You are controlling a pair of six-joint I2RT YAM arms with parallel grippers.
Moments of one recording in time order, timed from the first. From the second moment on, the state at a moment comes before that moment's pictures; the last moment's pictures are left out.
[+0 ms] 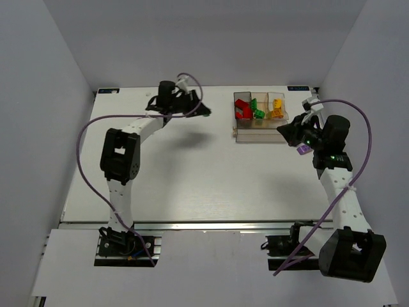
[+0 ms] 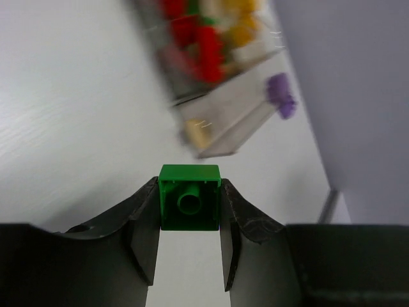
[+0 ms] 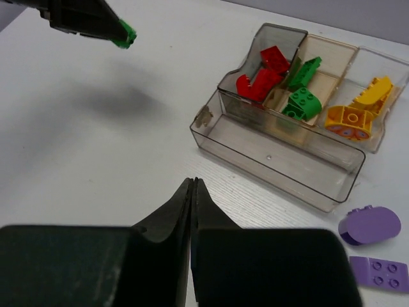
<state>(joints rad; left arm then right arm) -0.28 2.09 1.58 0.01 0.65 -0.52 -0.09 1.05 0.84 -0.06 -0.73 -0.05</state>
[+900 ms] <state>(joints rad) -0.66 2.72 2.29 0.71 0.37 -0.50 -0.23 1.07 0.82 -0.03 -0.73 0.05</state>
